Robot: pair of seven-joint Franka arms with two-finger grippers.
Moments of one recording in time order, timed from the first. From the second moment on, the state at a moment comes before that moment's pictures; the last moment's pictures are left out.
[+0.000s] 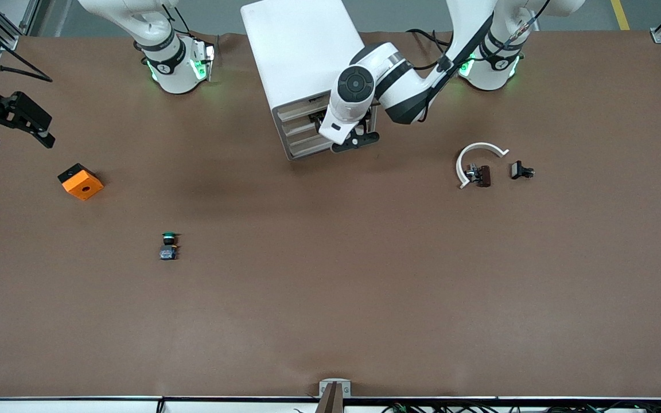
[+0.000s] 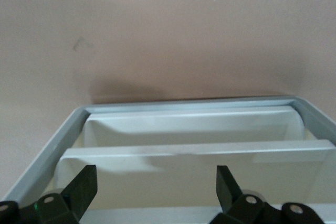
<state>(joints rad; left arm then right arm) -0.43 0.40 -0.56 -1.99 -0.17 2.20 -1.15 0.09 -0.12 -0.06 -1.63 -0.02 1.66 0.03</state>
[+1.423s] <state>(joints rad) -0.09 0.37 -0.56 -1.89 -0.05 2.12 -0.97 0.07 -0.09 -0.06 -1.62 -0.02 1.64 0.03</state>
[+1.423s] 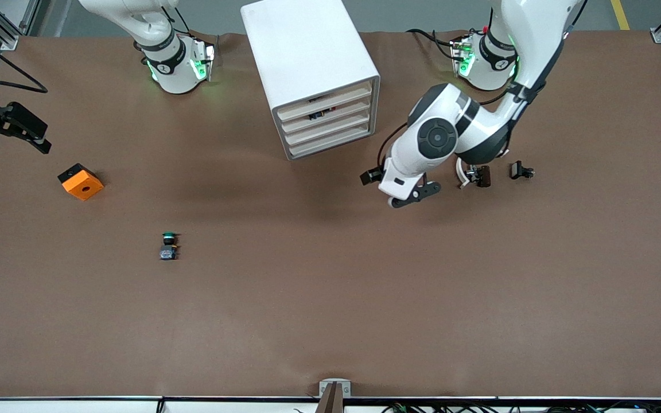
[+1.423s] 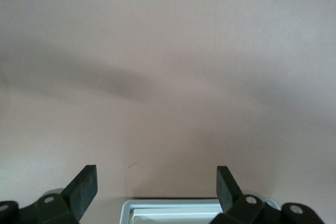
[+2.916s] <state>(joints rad) 0.21 0.09 -0.26 -1.44 0.04 1.51 -0.17 0.07 -0.04 -0.06 -1.61 0.00 1.48 0.03</state>
